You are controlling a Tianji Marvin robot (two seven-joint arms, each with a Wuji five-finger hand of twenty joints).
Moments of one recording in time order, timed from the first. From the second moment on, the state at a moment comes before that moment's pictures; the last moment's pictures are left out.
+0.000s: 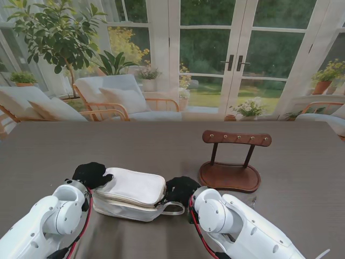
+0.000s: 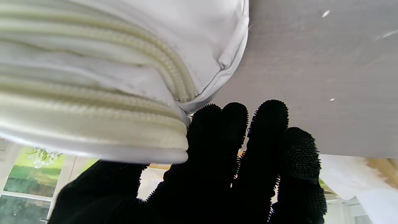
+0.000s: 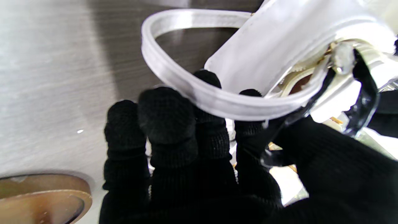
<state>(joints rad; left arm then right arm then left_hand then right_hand) 1.60 -1.05 -1.31 -1.60 0.99 0.13 -0.11 -1.30 -1.13 0.74 -1.55 -0.41 0.35 0.11 0.77 -0.21 0.50 -0.14 0.96 0.36 0.44 0.56 1.12 0.34 0.40 0.72 0.93 0.46 0.68 0.63 0.46 0.52 1.32 0.68 0.49 -0.52 1.12 -0.31 0.77 -0.11 1.22 0.37 1.27 0.06 0.73 0.63 1.28 0.10 1.12 0.63 0.62 0.27 1.40 0.52</state>
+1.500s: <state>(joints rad) 1.42 -1.00 -1.01 -1.63 1.20 -0.19 -0.24 -1.28 -1.15 0.72 -1.51 -0.37 0.36 0.10 0.53 -0.30 0.40 -0.07 0.51 0.42 0.07 0.20 0.67 0.32 0.12 0.42 0.48 0.38 0.24 0.45 0.11 0.34 0.69 0.61 0.49 -0.52 1.12 -0.31 0.78 -0.11 1.24 0.37 1.27 0.06 0.73 0.63 1.28 0.10 1.12 0.63 0.62 0.27 1.41 0.52</state>
